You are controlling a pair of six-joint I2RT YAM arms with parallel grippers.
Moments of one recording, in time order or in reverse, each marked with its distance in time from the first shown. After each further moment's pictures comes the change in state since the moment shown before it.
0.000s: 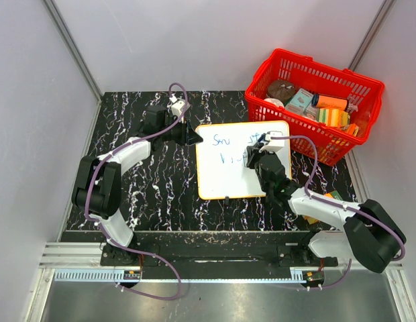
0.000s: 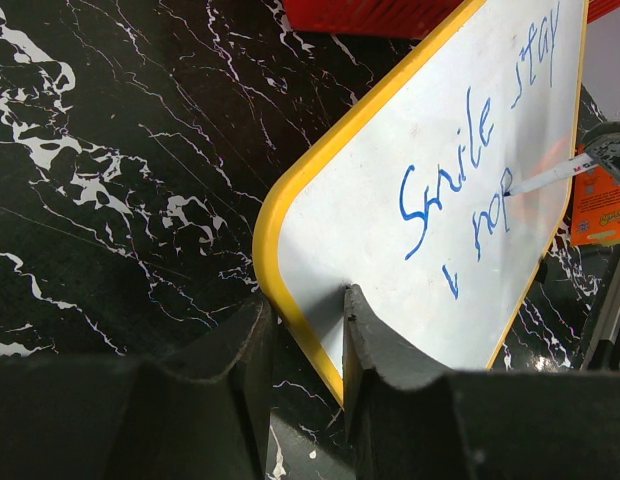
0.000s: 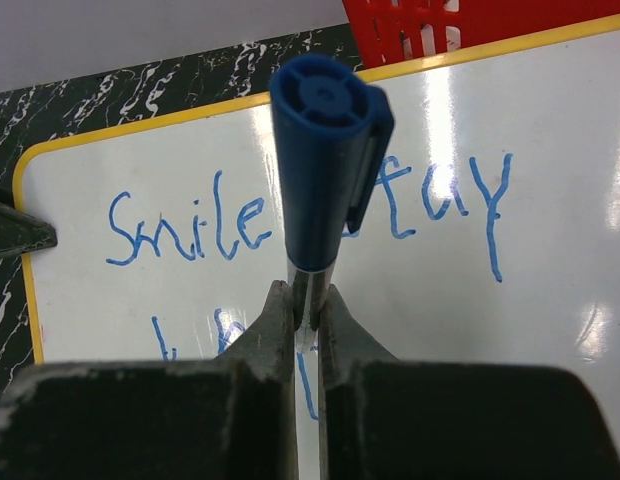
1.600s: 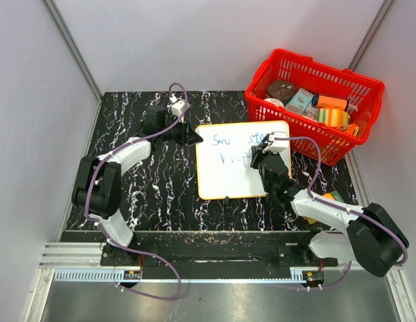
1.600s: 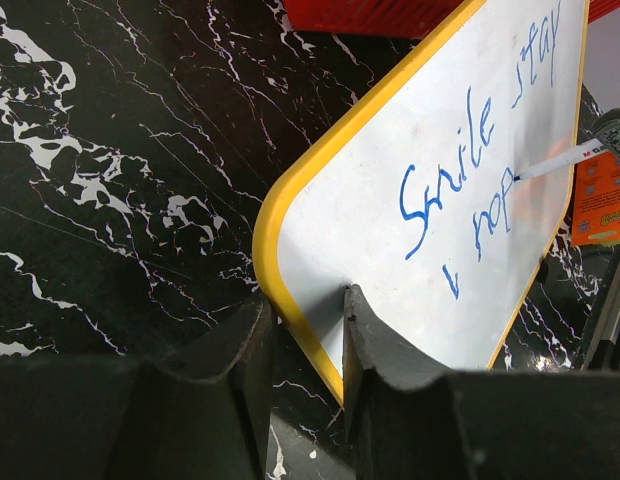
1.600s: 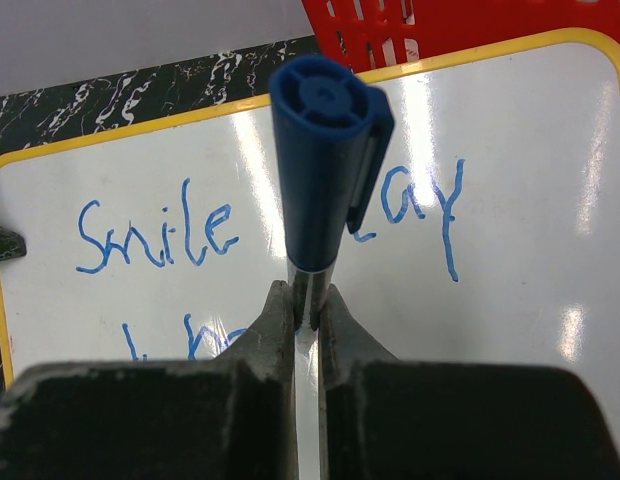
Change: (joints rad) left arm 0.000 0.000 0.000 -0.001 -0.002 0.001; right arm -0.022 -0.030 -0.022 0.000 0.011 -0.017
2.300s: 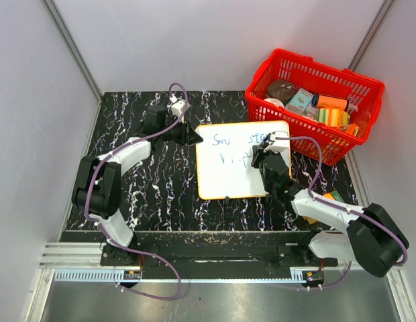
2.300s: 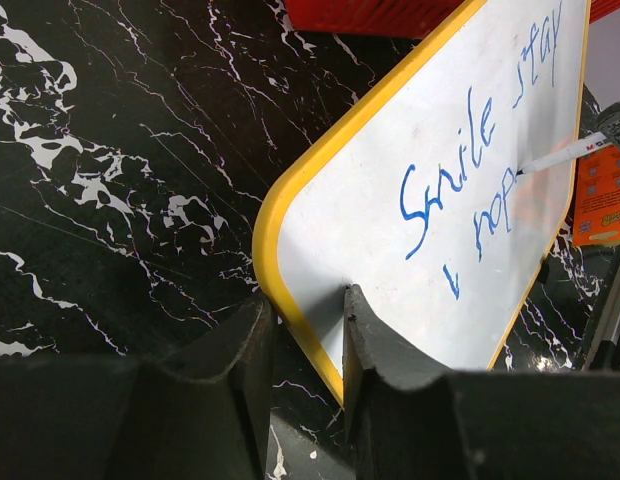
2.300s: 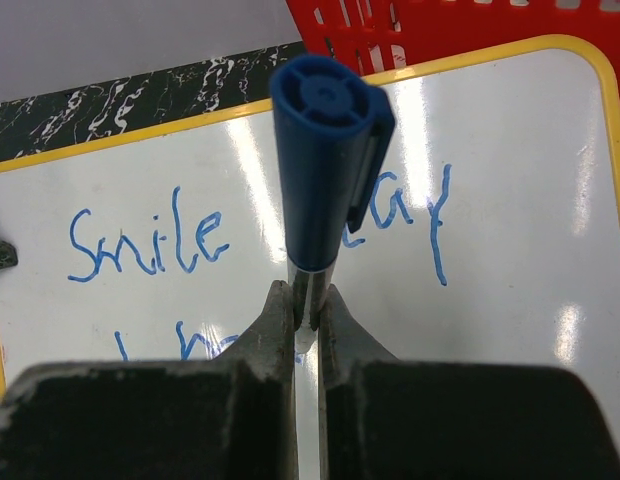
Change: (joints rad) left arm -0.002 0.000 0.000 -0.001 -0.003 0.000; right arm -0.009 -0.001 0.000 0.000 0.002 0.000
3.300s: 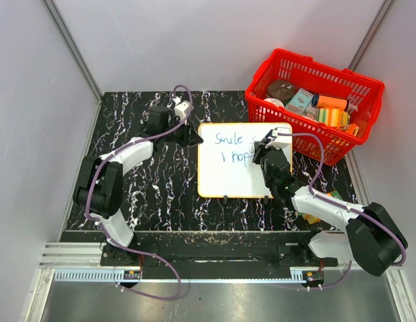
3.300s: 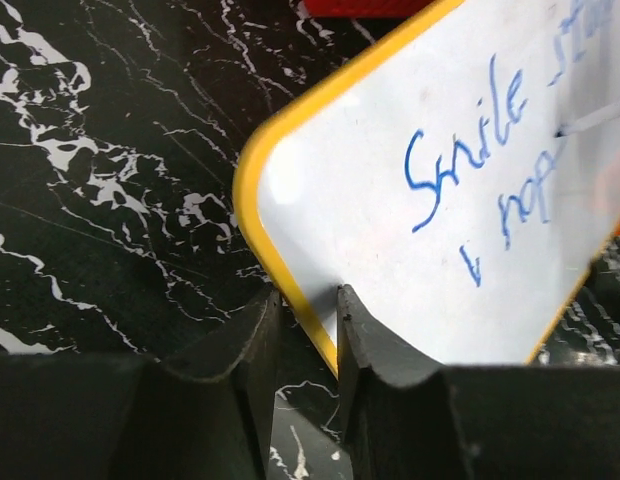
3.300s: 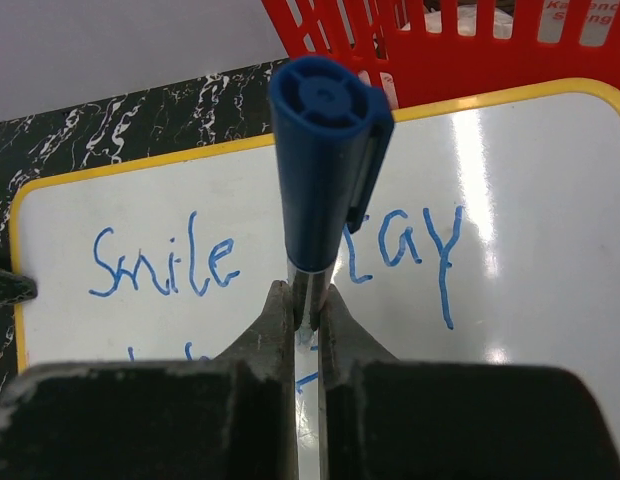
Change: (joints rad) left arm -0.015 0.003 0.006 -0.016 -0.031 0.047; right arm -0.037 0.013 0.036 -0.013 -0.010 0.000
